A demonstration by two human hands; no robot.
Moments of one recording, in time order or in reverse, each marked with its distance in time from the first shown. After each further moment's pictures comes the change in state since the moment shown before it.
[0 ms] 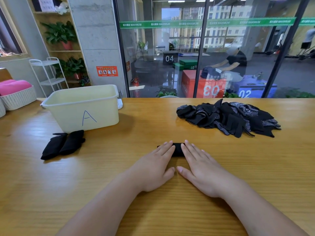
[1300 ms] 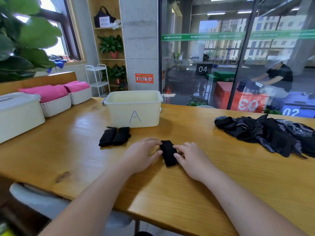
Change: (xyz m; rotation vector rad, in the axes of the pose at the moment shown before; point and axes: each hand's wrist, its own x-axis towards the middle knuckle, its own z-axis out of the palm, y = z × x) left_hand -0.094 -0.117 -0.041 -0.063 0.338 -0.374; right_hand 0.091 -0.122 0.006 0.198 0.237 -0.154
